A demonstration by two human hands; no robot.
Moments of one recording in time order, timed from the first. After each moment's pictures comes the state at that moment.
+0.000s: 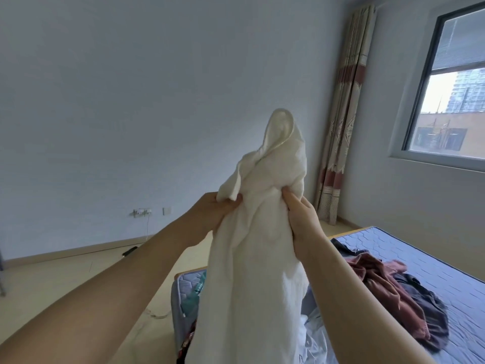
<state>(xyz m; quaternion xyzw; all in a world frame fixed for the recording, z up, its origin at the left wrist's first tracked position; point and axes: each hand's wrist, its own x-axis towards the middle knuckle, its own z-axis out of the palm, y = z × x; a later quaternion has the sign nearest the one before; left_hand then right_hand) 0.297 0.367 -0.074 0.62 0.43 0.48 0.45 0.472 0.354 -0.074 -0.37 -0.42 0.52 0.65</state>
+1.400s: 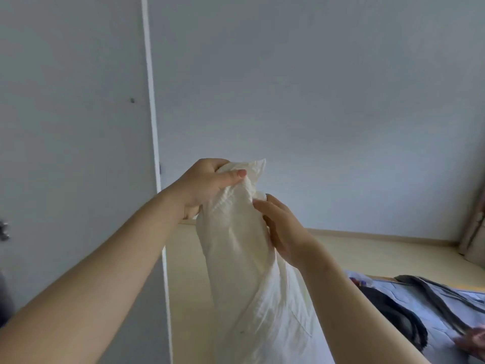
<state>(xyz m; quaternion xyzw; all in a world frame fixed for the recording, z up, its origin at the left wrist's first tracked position) 0.109 0.218 -0.026 0.55 0.55 0.57 0.25 0.263 0.287 -0.083 -0.16 -0.69 0.63 0.32</state>
